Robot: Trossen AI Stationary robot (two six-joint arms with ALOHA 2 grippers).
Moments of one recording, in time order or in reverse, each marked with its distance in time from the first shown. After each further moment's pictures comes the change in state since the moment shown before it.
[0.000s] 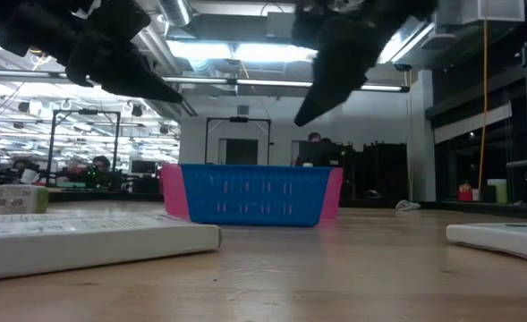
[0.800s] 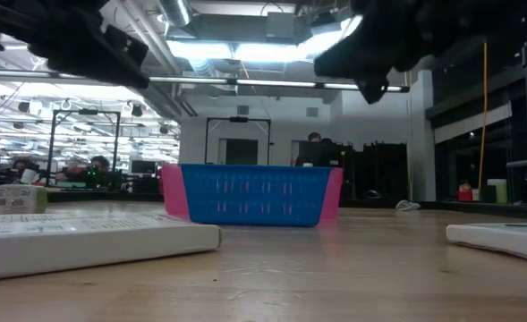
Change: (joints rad) left arm -0.365 0.180 0.116 -0.112 -0.068 -0.192; right arm 0.210 -0.180 -0.416 0.728 0.008 0.171
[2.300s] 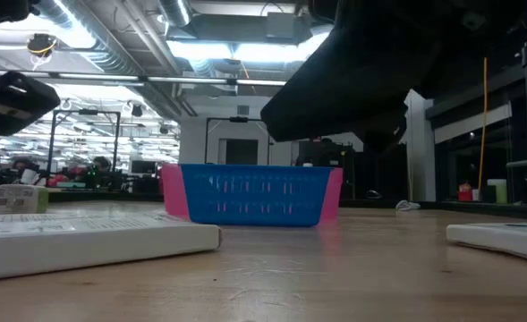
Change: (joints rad) left arm -0.353 0.520 0.300 -0.271 -0.031 -0.643; right arm 0.252 0.531 0.398 -0.116 0.130 0.373
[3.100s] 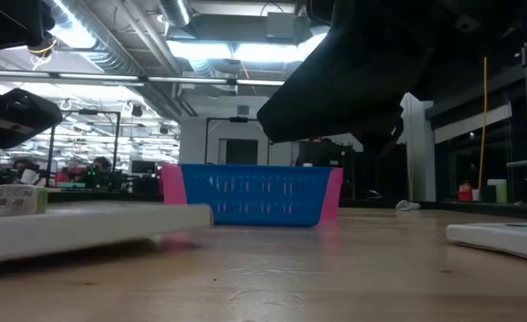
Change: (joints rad) left arm 0.026 0.024 0.000 -0.014 0.043 -0.037; right arm 0.000 0.001 0.000 0.005 0.000 -0.002
